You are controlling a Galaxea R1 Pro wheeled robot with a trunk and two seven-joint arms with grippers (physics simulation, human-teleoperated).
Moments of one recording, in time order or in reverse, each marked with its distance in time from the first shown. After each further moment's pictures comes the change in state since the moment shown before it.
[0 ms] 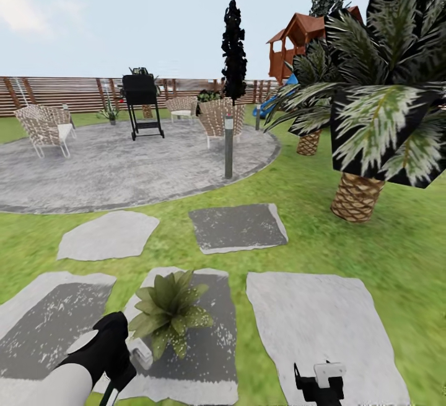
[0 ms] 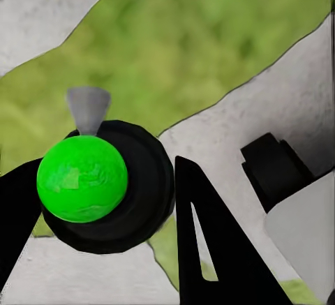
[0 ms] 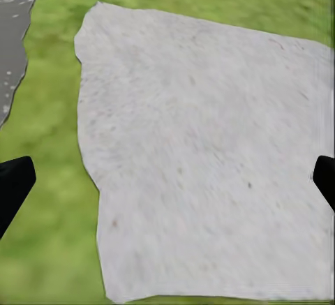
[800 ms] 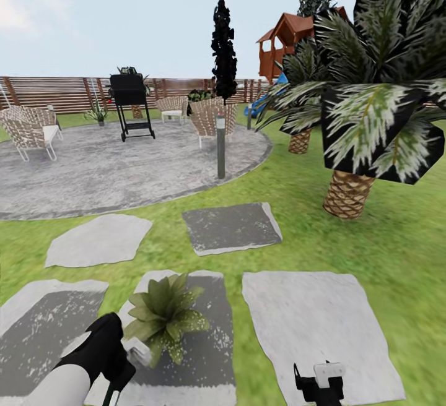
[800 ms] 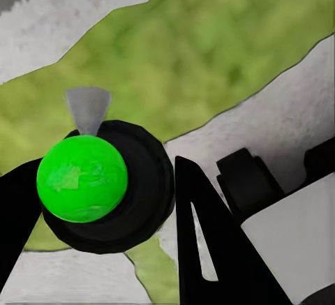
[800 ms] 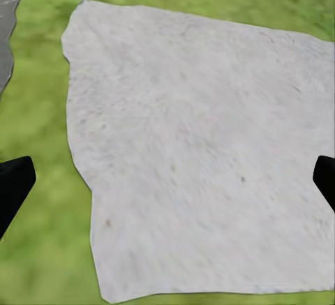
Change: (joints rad) left arm 0.000 -0.009 0.140 0.003 -0.015 0.010 0.002; right arm -0.001 0.000 0.001 0.002 0.001 -0.001 0.001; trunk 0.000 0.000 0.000
